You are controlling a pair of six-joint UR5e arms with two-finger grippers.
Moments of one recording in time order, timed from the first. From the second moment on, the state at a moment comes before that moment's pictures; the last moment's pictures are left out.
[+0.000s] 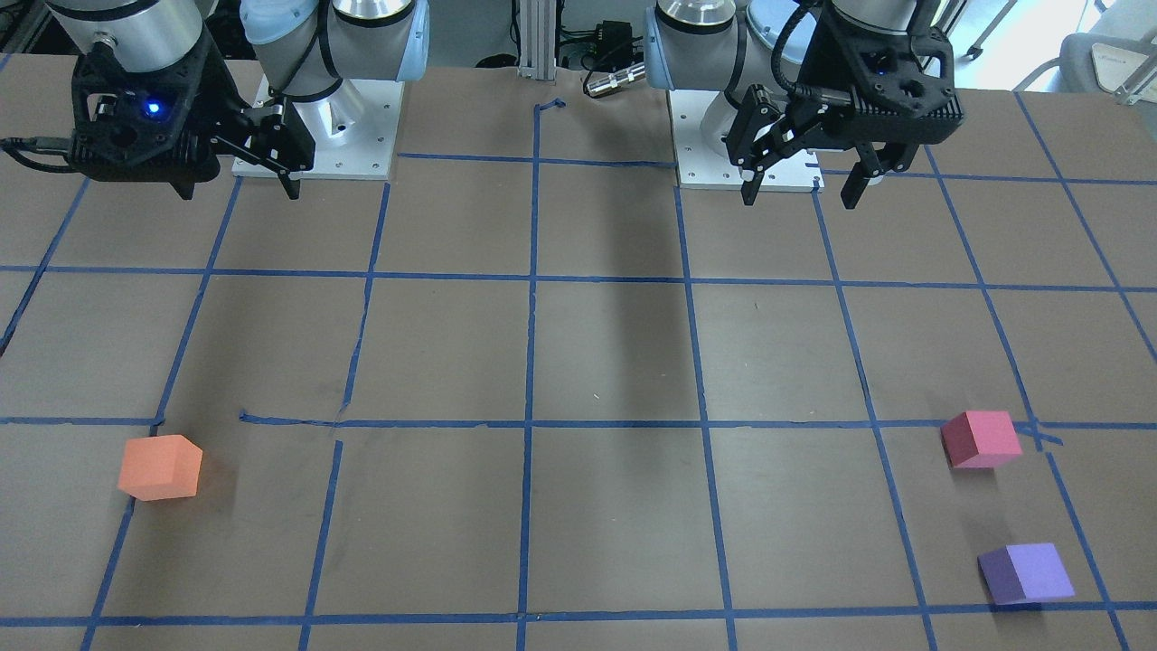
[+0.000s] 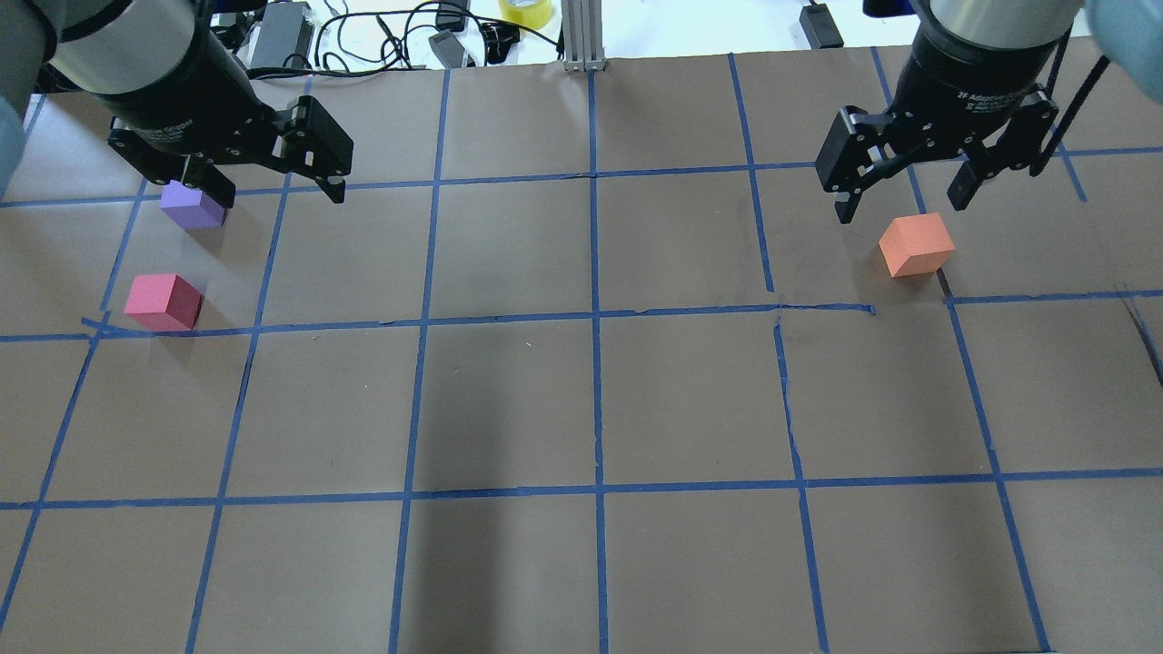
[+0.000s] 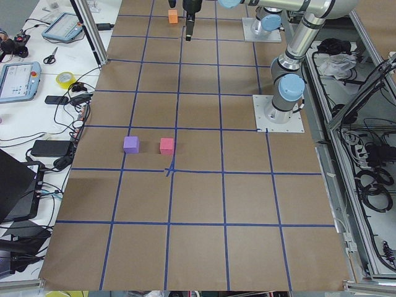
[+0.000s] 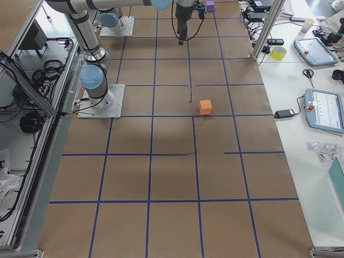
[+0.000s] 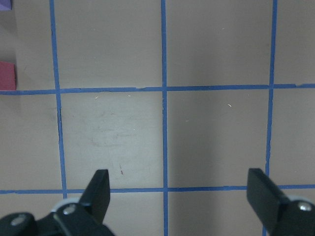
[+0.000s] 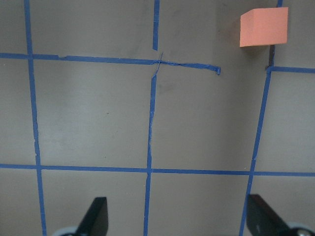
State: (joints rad) left arm -1.57 -1.49 -1.55 -1.54 1.57 0.00; right arm 1.56 -1.57 1.49 -1.39 -1.61 -0.07
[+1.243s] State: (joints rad) left arm -1.57 -1.49 -1.55 -1.54 1.57 0.00; right arm 1.42 -1.44 1.53 -1.64 -1.60 -0.33
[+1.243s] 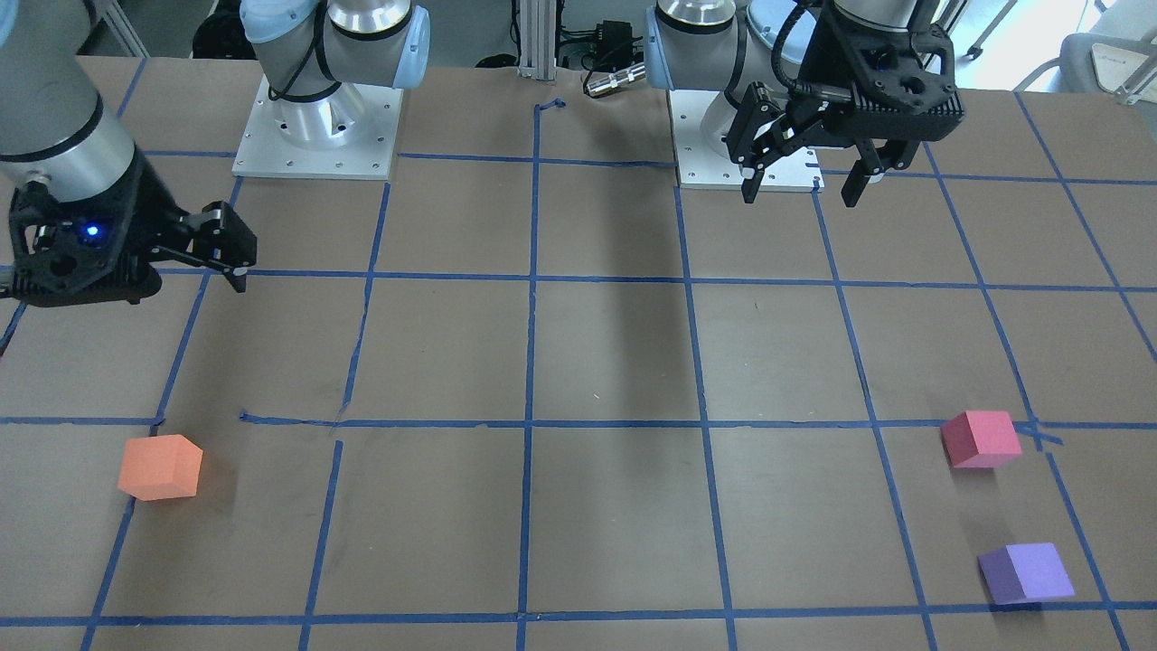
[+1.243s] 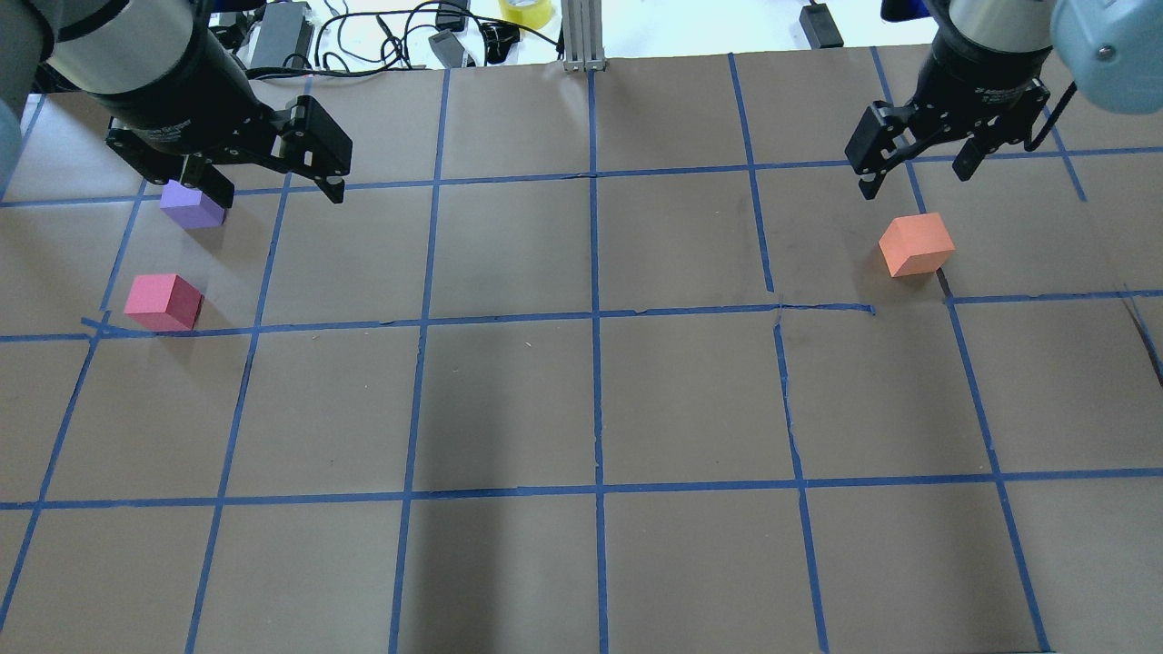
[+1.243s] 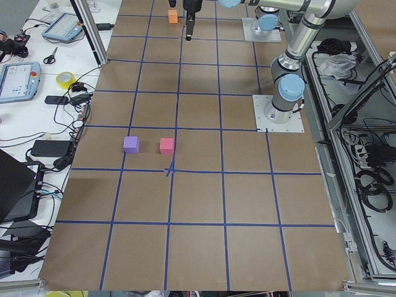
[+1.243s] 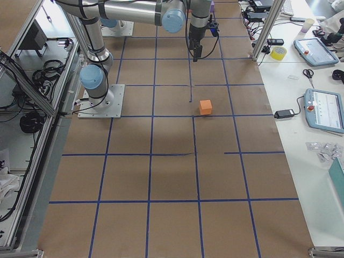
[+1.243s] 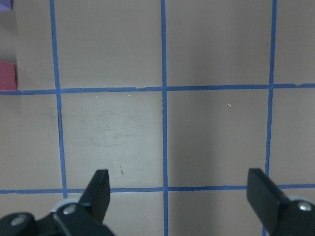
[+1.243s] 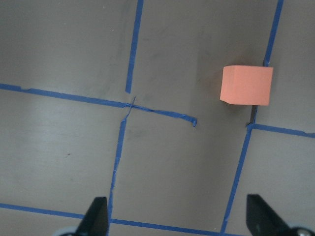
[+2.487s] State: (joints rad) left arm -1.57 -1.49 -1.55 -1.54 1.57 0.00; right arm 1.28 -1.08 1.58 -2.04 -1.61 -0.49
